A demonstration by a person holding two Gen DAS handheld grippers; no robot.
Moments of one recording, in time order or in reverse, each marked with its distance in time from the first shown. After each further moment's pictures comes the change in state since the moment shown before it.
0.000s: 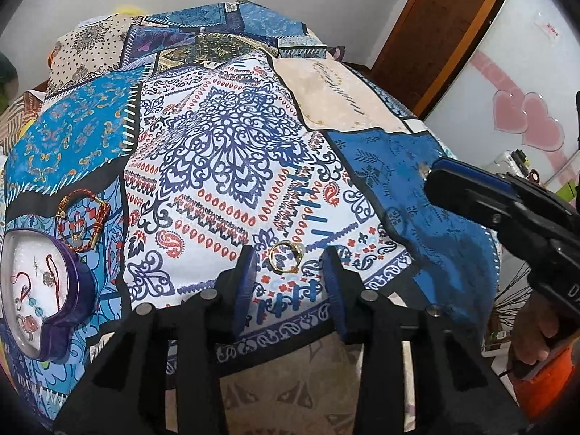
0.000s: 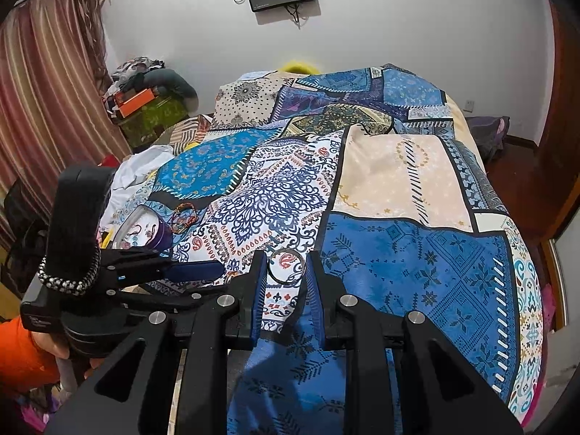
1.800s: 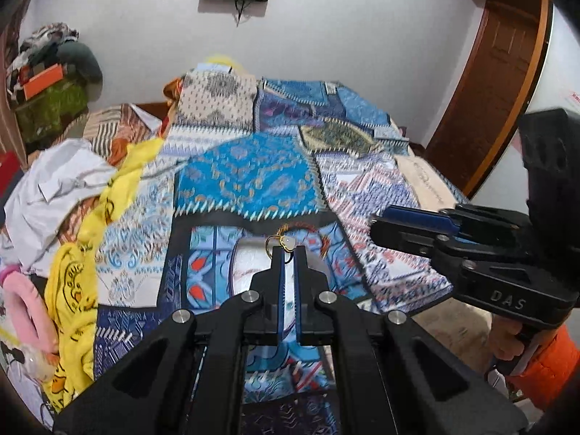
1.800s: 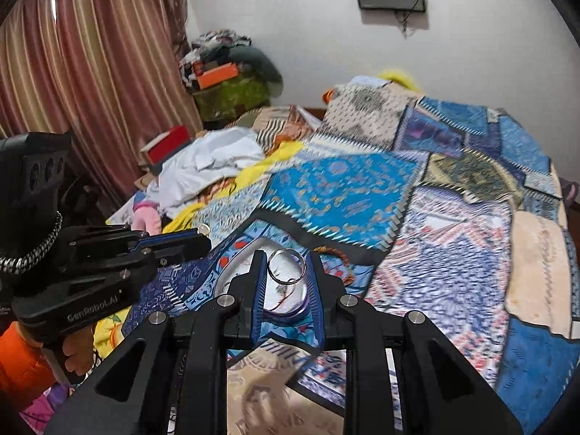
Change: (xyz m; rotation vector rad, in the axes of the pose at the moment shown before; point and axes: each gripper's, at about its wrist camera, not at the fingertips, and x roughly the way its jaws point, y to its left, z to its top) left arm -0.152 0.144 -0.044 -0.159 -0.281 0.176; right arm 0.075 0.163 0.048 -0.234 0.042 0.221
